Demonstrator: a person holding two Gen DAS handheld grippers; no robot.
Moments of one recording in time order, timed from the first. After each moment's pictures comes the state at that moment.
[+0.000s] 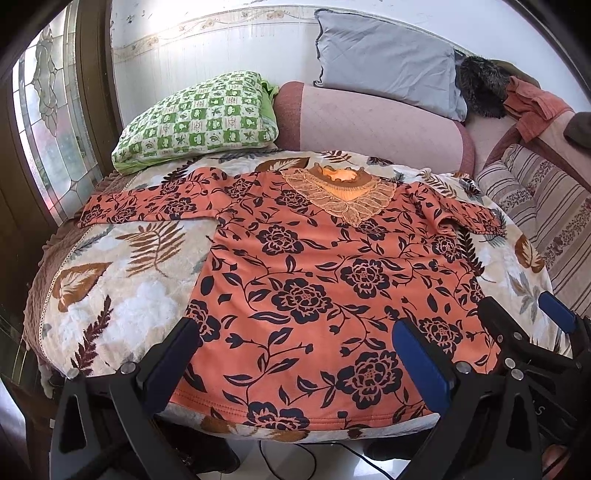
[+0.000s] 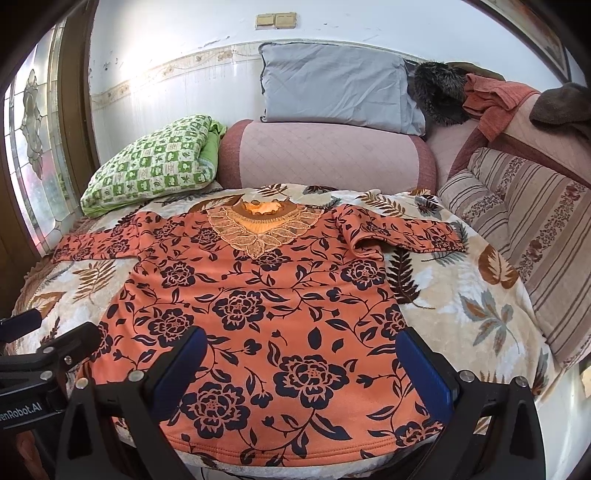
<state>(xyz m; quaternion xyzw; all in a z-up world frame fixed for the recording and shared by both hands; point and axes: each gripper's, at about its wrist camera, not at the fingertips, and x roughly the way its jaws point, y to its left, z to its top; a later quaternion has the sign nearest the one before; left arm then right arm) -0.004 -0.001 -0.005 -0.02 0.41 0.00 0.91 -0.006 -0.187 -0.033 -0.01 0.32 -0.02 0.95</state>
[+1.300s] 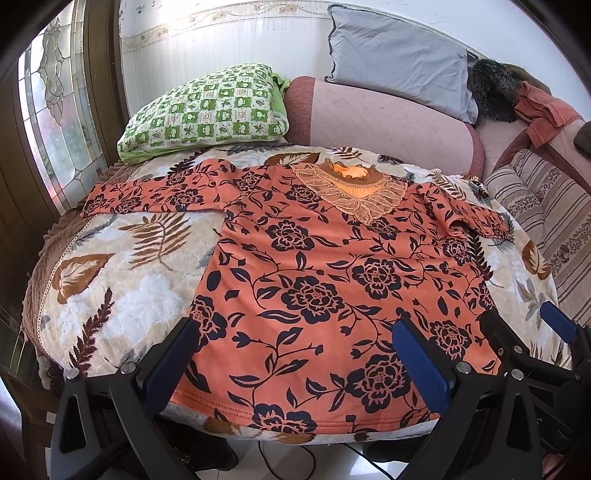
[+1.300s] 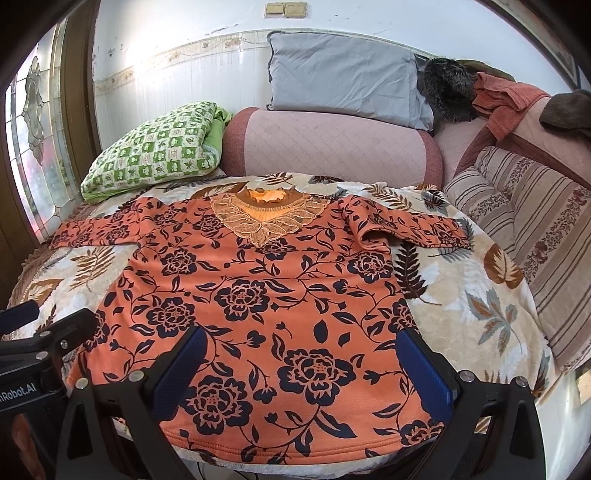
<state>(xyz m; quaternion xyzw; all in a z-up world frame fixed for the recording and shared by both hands) 0.004 0.009 -0.015 -0.03 0.41 0.01 0.91 0.003 -0.179 -0.043 -0.03 0.34 -0.01 0.94</state>
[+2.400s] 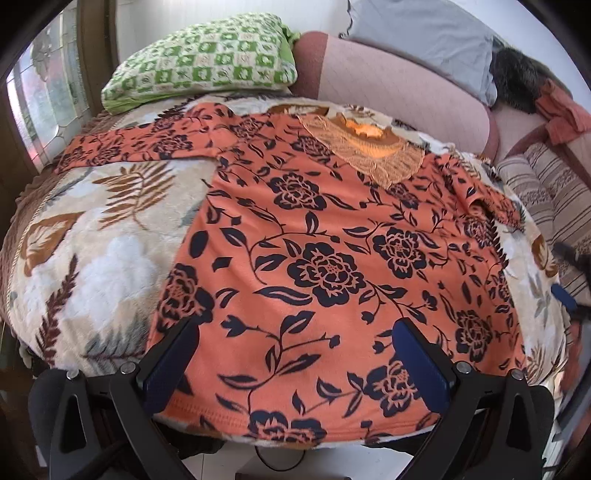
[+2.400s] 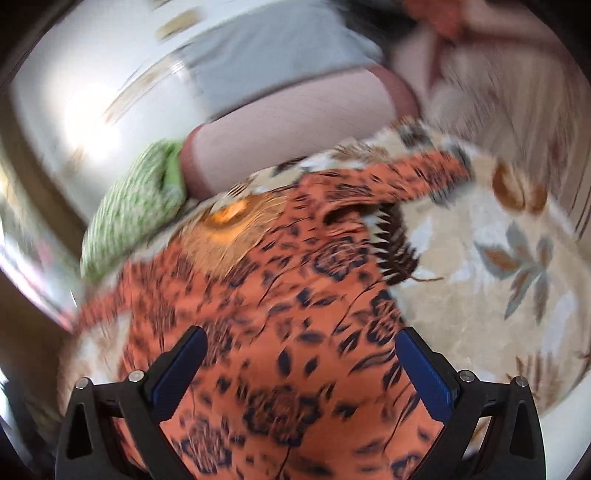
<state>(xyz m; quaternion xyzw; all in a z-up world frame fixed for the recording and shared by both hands) 0.047 0.028 -0.074 -0.07 0.49 0.00 0.87 0.084 -0.348 -0.071 0.26 0.38 0.01 0.89</state>
